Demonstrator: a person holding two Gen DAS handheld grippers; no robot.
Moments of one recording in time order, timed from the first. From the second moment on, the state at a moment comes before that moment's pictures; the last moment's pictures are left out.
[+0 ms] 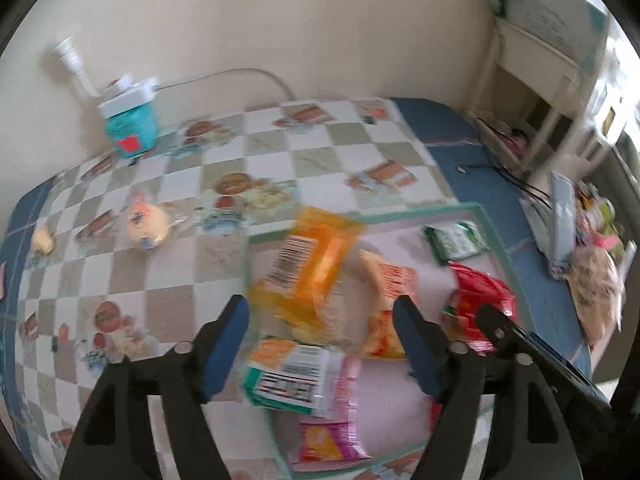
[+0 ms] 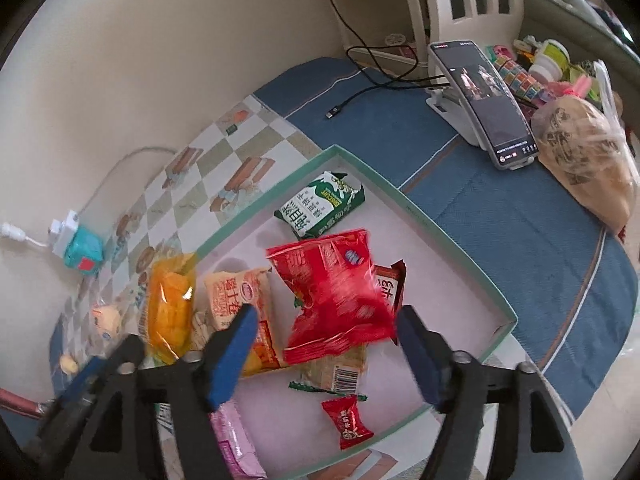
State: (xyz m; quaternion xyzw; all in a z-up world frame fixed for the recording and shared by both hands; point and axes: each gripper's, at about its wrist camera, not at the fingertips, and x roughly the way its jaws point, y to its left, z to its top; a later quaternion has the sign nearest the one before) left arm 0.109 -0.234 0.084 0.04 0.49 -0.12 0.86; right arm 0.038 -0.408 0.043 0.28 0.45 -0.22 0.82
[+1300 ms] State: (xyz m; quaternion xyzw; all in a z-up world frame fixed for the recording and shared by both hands) left arm 0.126 0.054 0.063 -0.08 0.50 0.23 0.83; right arm 0.086 -0.227 0.066 0.11 0.46 -0.09 0.88
